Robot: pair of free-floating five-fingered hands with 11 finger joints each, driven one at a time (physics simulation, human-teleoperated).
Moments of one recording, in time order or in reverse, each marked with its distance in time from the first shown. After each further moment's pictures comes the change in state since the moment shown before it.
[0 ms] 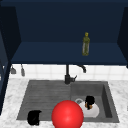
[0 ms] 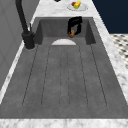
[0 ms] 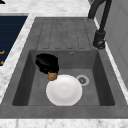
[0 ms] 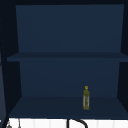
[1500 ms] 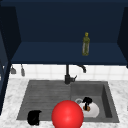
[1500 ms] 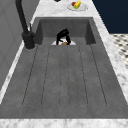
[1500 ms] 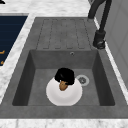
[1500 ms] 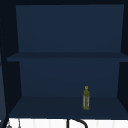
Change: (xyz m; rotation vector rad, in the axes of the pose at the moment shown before) left hand 0.000 0.000 0.000 0.000 0.000 0.000; right hand -0.012 0.076 -0.121 0.301 -0.013 -0.144
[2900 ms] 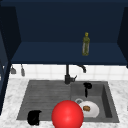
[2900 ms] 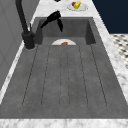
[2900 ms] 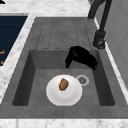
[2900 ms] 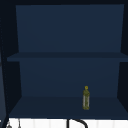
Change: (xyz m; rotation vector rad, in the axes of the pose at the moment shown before) left hand 0.000 0.000 0.000 0.000 0.000 0.000; right hand 0.054 -0.148 0.010 -0.073 0.031 0.088
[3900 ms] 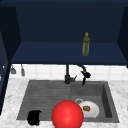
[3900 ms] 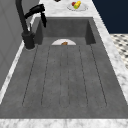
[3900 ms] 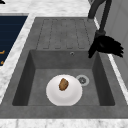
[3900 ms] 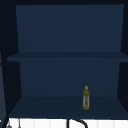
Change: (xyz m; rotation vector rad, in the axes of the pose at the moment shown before) left hand 0.000 0.000 0.000 0.000 0.000 0.000; right hand 0.017 -0.082 -0.080 -0.127 -0.160 -0.156
